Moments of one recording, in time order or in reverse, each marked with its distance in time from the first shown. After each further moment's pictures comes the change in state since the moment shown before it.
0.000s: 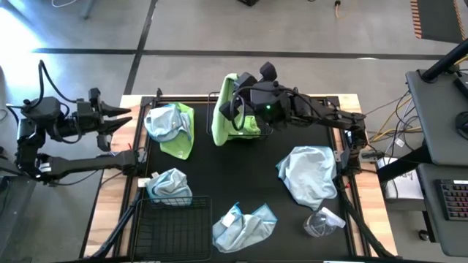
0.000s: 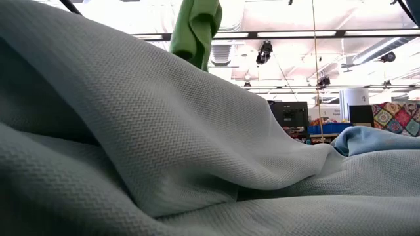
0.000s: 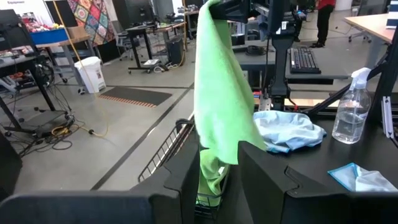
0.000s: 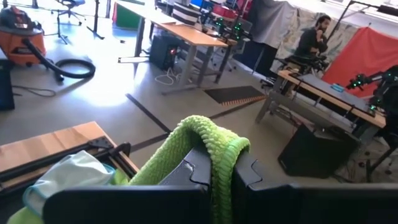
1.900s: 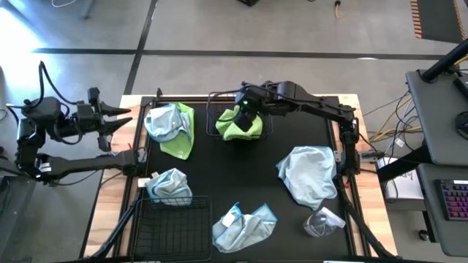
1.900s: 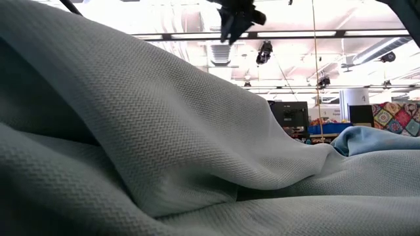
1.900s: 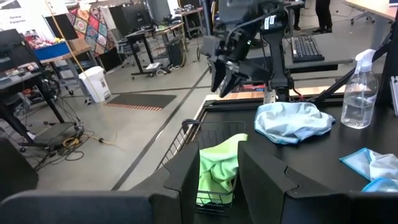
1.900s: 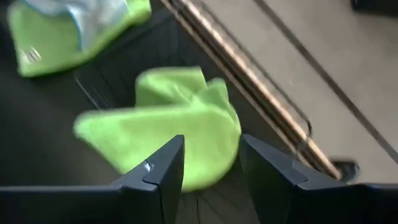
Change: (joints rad) left arm 0.000 0.000 0.000 -0.006 0.000 0.103; right arm -0.173 0.058 -0.058 -0.722 -0.477 0.467
